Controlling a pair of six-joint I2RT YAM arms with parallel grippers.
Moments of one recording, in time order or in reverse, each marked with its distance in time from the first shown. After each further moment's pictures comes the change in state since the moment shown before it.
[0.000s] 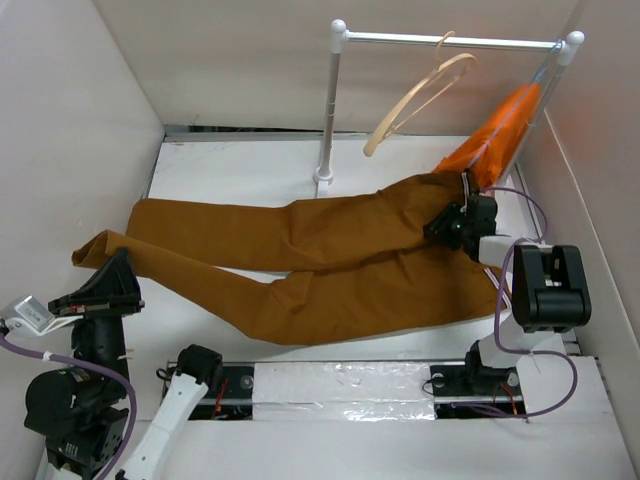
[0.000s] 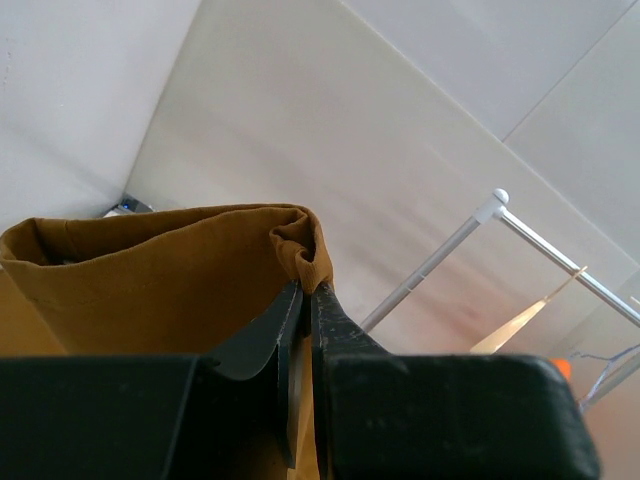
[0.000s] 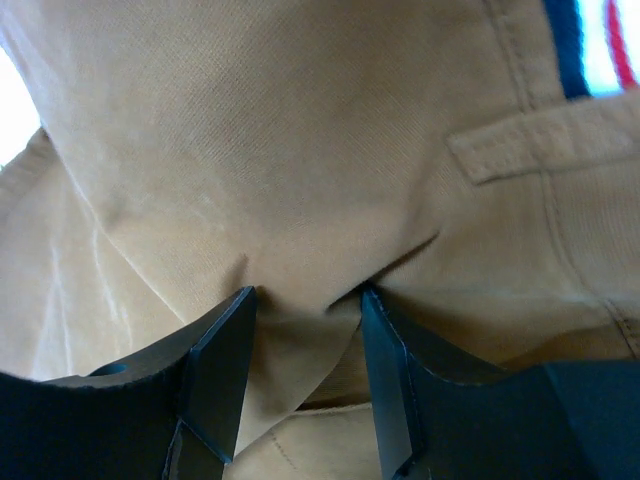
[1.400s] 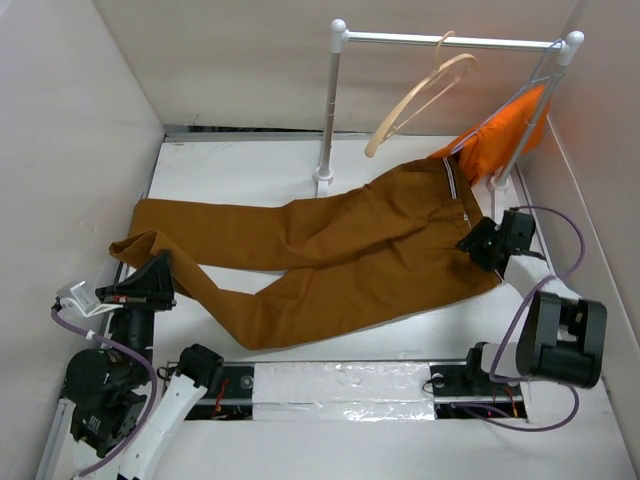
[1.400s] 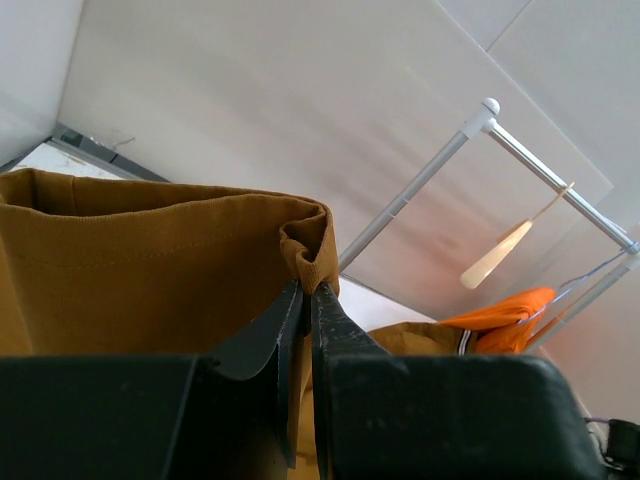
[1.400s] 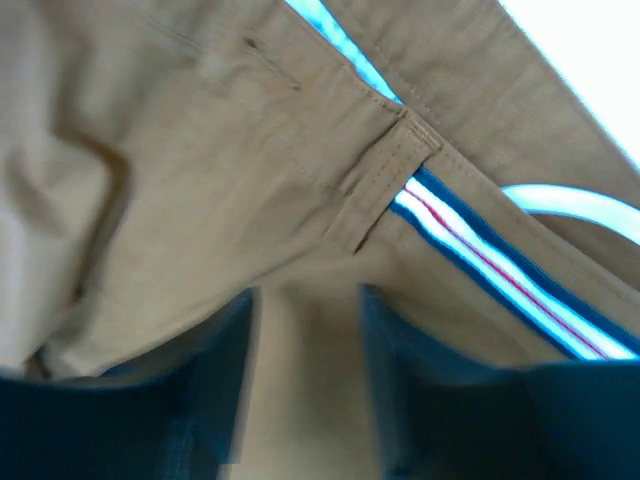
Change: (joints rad) left arm -0.129 -0.124 -0.251 0.054 0.022 -0.035; right arm -0.198 -0.248 -0.076 -0.303 0.032 -0.122
